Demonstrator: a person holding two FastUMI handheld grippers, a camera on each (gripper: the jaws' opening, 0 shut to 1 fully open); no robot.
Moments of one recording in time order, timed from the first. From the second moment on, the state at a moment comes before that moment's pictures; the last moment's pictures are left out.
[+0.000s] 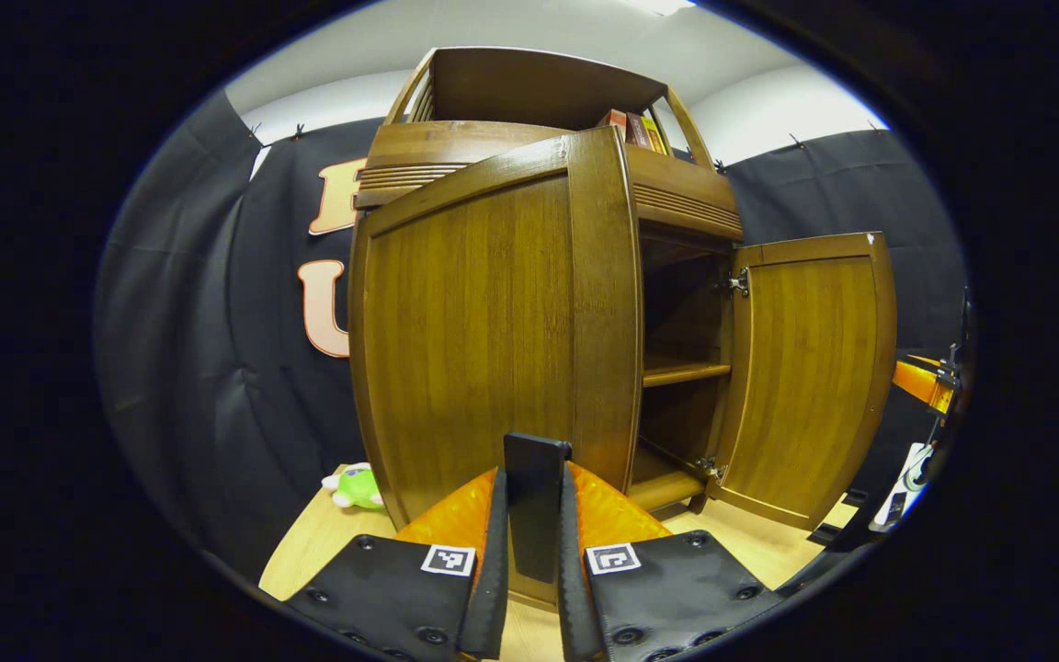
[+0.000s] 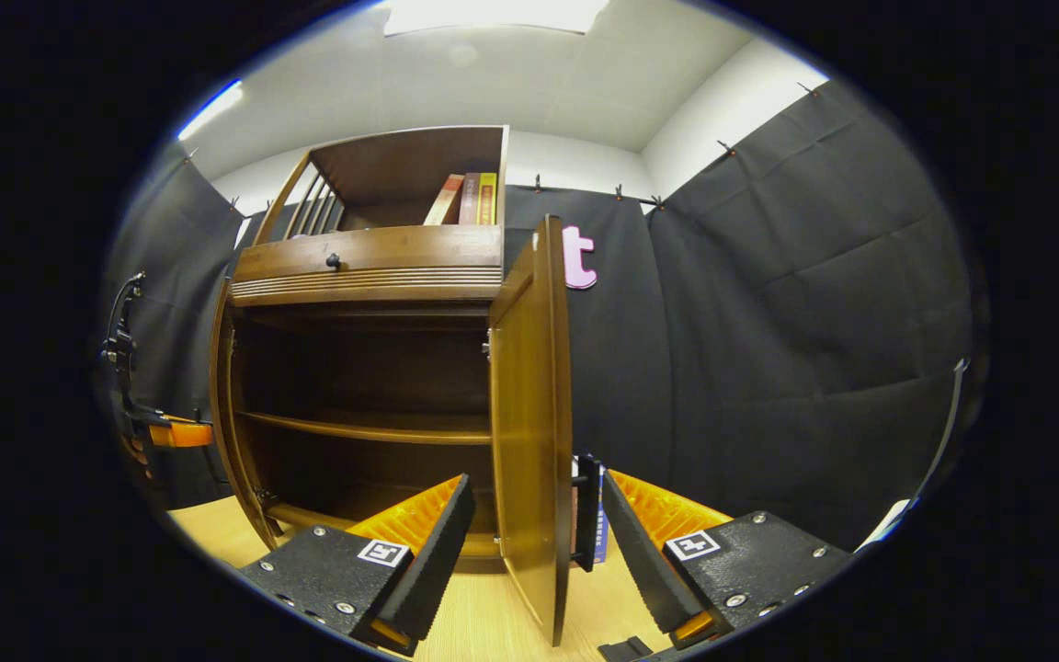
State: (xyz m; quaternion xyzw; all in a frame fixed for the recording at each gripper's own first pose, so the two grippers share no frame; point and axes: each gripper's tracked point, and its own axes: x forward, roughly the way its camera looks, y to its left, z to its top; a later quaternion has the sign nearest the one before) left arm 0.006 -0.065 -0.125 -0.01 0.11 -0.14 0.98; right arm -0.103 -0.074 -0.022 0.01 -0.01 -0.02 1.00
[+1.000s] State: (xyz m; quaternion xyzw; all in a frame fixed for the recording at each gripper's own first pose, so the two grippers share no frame) left arm -0.035 0.065 -0.122 0.00 0.11 -0.03 0.99; right arm -0.085 0.024 -0.030 0.00 0.01 0.06 1.00
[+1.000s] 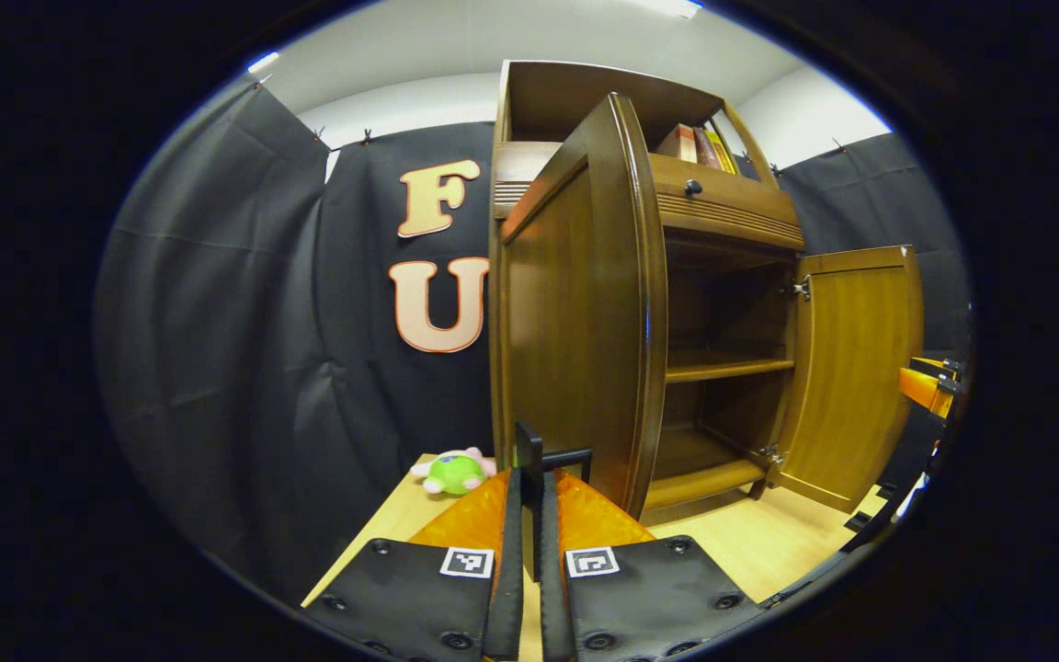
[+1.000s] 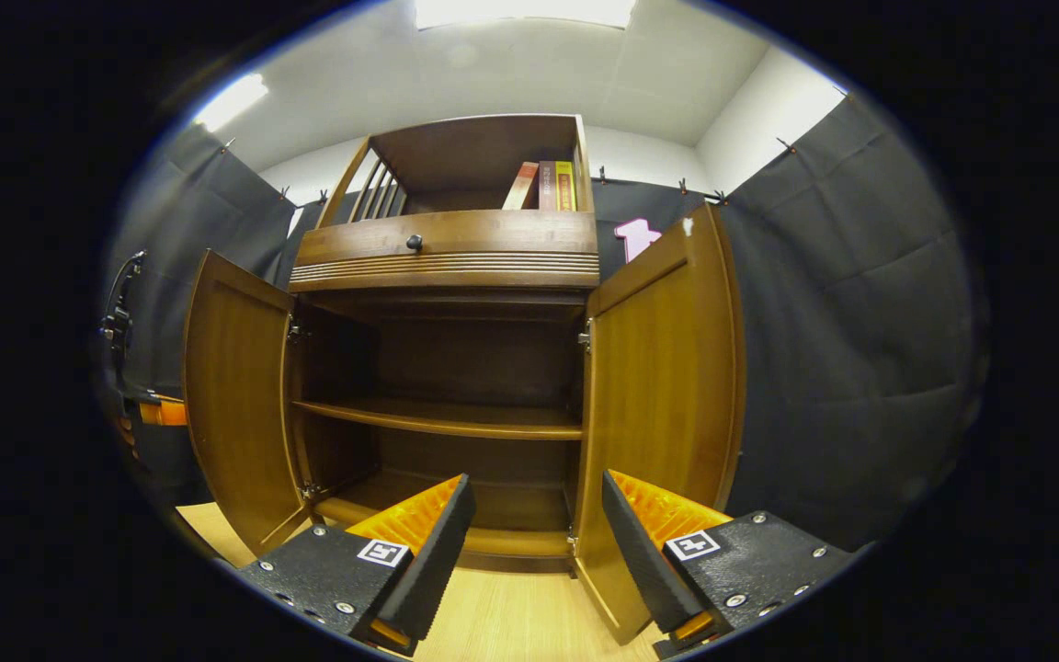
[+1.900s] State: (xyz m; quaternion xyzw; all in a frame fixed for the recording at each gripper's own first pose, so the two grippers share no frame) left arm -0.037 0.124 -0.125 0.00 0.11 0.01 0.99; right arm -0.075 0.054 -0.034 0.00 0.02 0.08 1.00
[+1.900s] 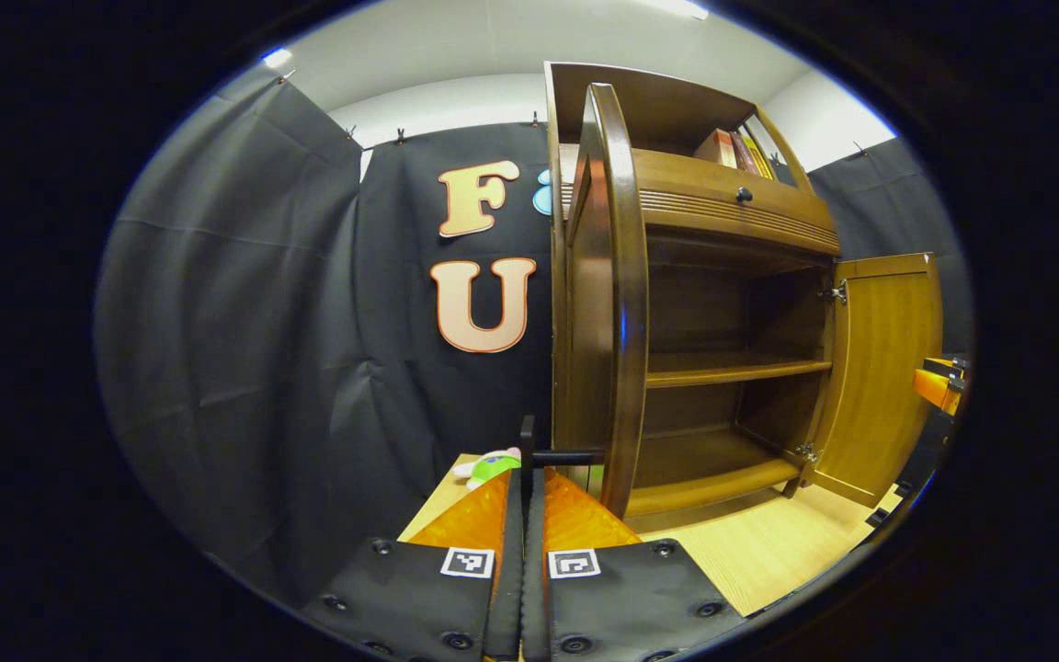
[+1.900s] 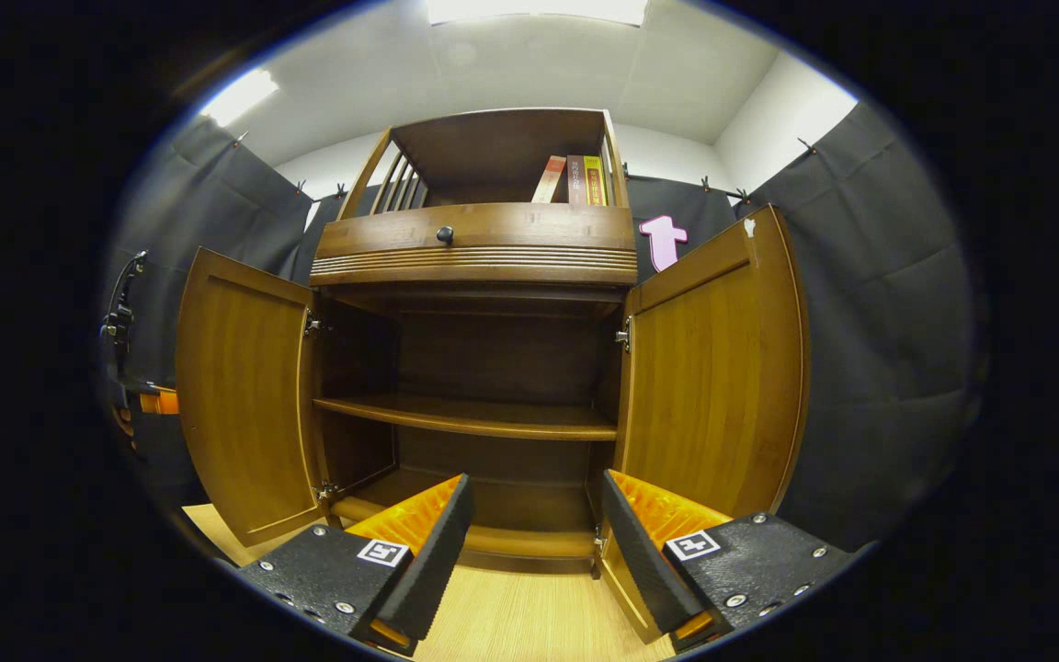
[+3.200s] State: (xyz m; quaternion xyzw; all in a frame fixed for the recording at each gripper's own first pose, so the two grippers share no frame) left arm -0.040 0.002 -0.024 -0.02 0.06 -0.04 1.00; right arm -0.041 0.013 0.011 0.00 0.01 0.06 1.00
